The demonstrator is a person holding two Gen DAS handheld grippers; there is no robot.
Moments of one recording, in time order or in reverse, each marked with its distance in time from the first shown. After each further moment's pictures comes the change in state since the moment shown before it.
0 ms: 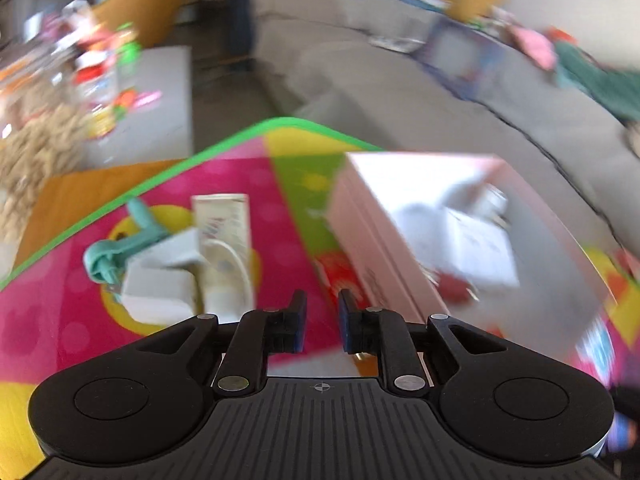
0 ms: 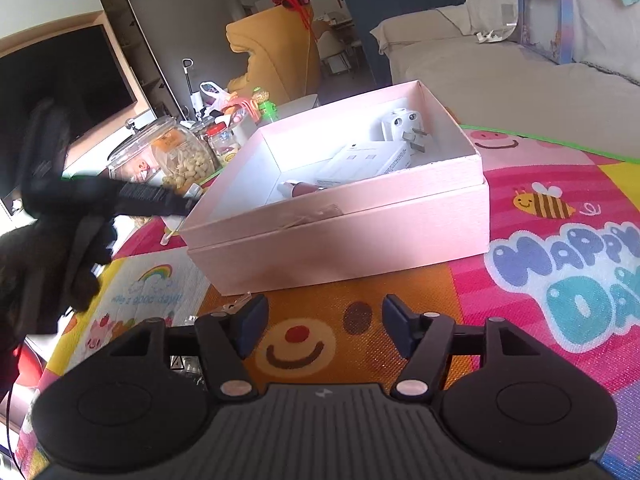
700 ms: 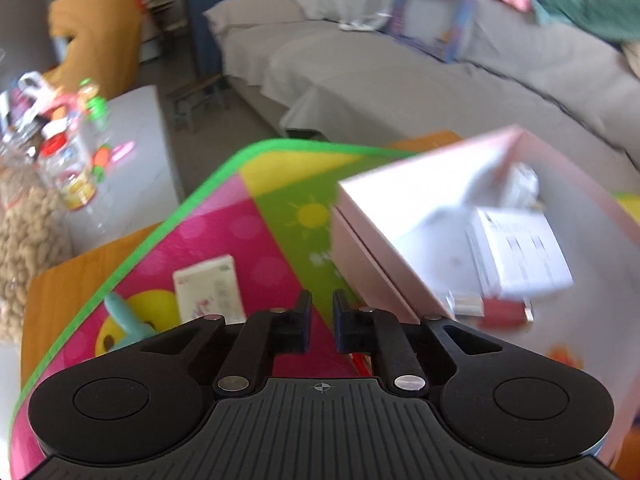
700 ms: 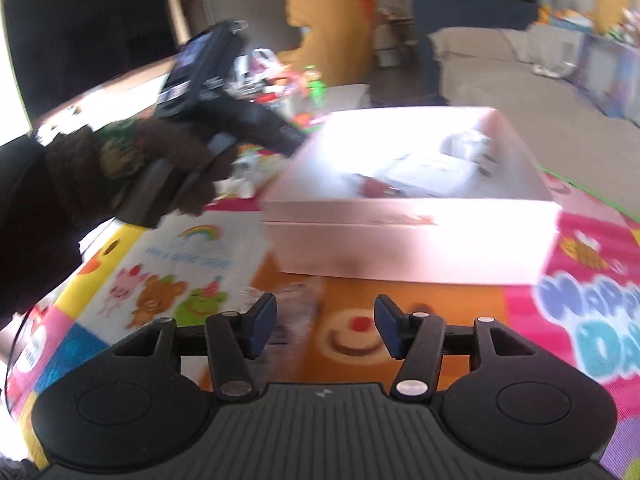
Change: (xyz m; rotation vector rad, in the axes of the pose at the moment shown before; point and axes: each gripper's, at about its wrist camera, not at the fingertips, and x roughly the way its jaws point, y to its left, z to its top) left arm 0.037 -0.019 0.021 0.306 0.009 0.040; right arm -0.005 0.038 0.002 -0.176 0.048 0.004
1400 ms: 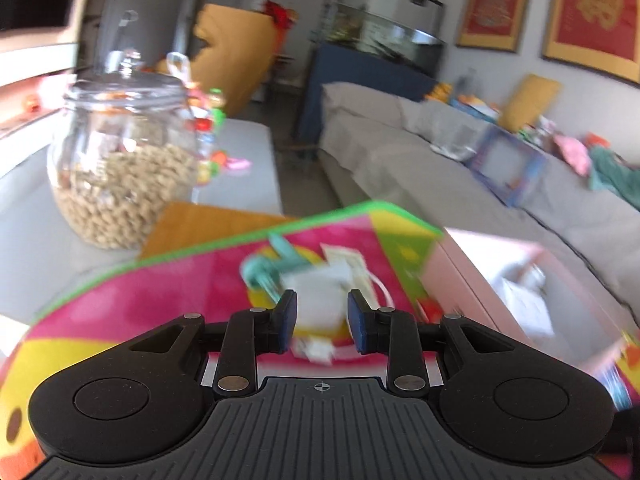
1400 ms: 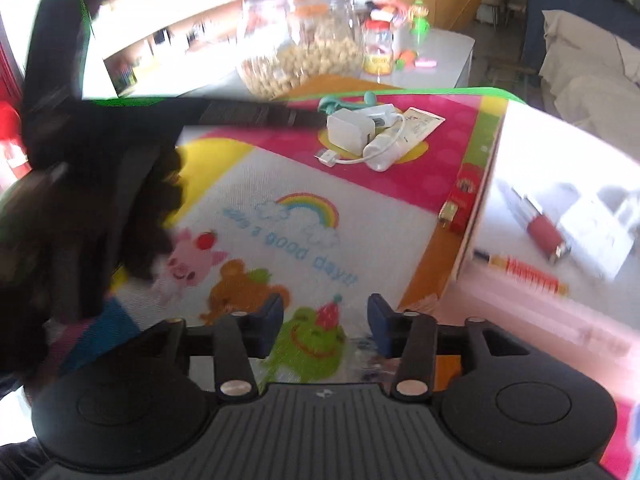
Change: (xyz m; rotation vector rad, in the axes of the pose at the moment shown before) left arm -0.117 0.068 -0.099 -0.465 -0.320 0.125; right arm 0.055 0.104 0.037 -0.269 0.249 0.168
